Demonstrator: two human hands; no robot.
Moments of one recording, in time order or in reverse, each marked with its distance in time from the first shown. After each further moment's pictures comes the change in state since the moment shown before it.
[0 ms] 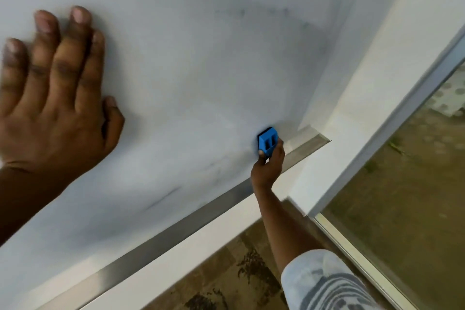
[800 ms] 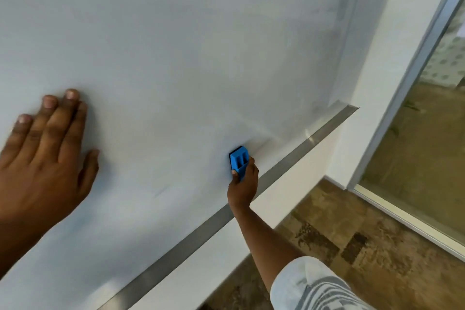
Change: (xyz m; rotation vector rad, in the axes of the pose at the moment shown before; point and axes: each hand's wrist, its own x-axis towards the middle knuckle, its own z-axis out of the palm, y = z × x) left_hand -0.209 -0.275 -0.244 0.086 -0.170 0.112; right_hand -0.410 -0.155 0.070 -0.020 -0.165 0.154
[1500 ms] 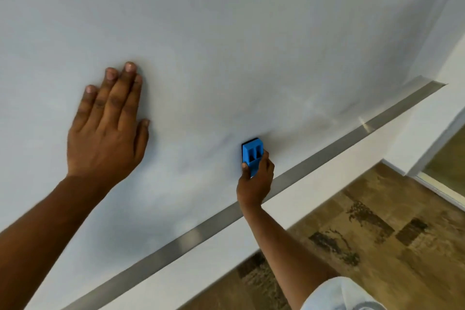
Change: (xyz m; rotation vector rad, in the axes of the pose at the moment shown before) left_hand -0.145 -0.106 -0.130 0.137 0.053 -0.042; right_hand -0.268 -0.071 0.093 -0.016 -0.071 -0.018
